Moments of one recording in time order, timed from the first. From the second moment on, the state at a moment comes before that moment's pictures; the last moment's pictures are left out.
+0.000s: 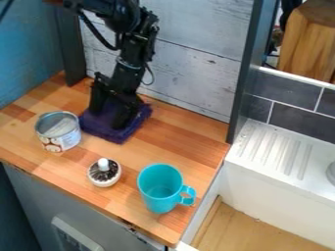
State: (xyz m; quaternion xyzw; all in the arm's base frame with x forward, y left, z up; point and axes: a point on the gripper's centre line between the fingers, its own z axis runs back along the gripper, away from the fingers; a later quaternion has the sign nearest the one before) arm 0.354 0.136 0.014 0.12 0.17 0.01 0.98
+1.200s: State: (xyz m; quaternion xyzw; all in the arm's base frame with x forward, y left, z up) arm 0.283 0.086 0.071 0.01 0.02 -0.08 1.00
